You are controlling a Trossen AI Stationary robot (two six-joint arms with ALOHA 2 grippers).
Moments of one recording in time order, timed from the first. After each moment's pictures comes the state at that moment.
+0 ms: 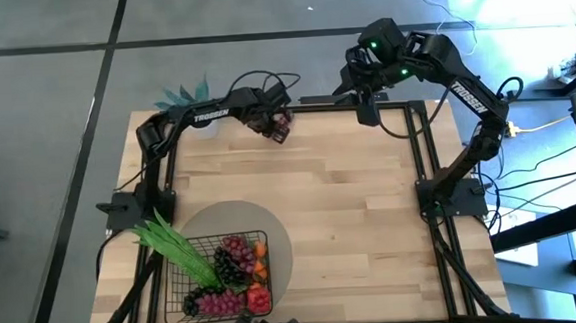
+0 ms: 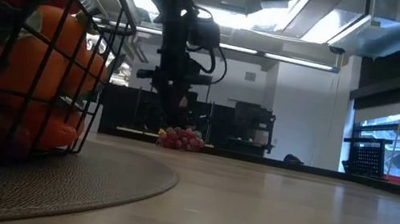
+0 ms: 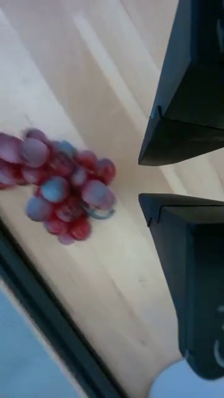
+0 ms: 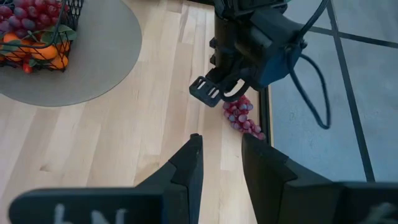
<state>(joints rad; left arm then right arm) 0.54 1.99 1.62 -0.84 -0.20 -0.43 -0.53 1.62 2.11 -1.32 -0.28 -0.58</state>
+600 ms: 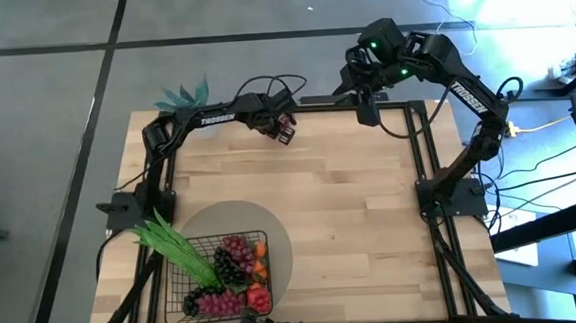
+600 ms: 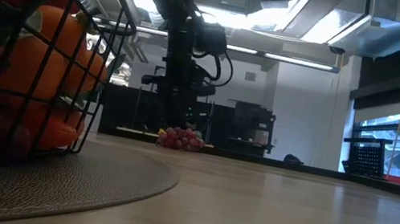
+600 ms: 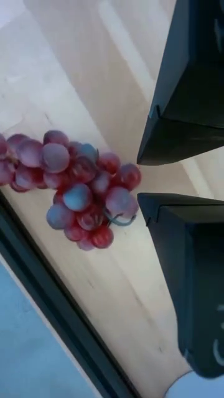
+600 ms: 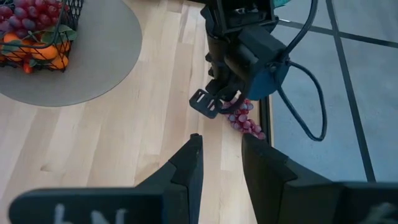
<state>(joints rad) 0.51 2.04 1.62 -0.76 -0.30 -0.46 -0.53 1.62 2.11 -1.32 -0.28 -0.58</state>
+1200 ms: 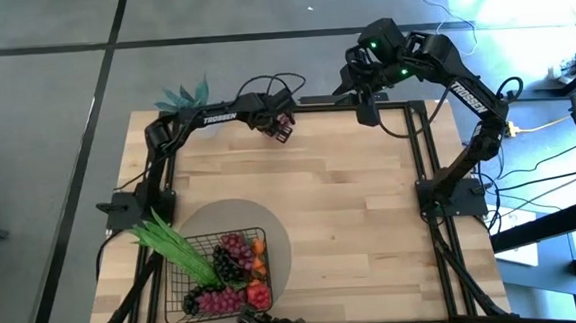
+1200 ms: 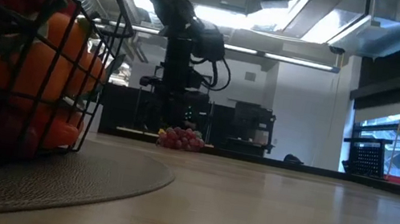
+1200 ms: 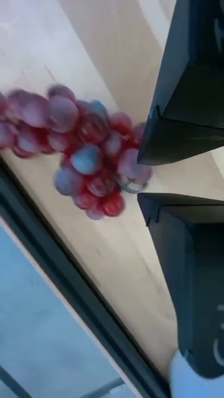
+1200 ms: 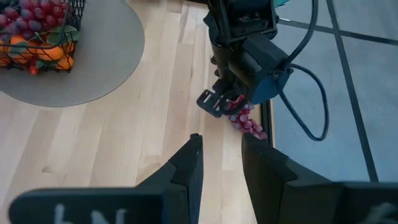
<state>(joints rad) 0.52 2.07 1.62 -0.75 -0.38 -0.40 -0.53 1.62 2.11 -1.32 -0.28 -0.57</state>
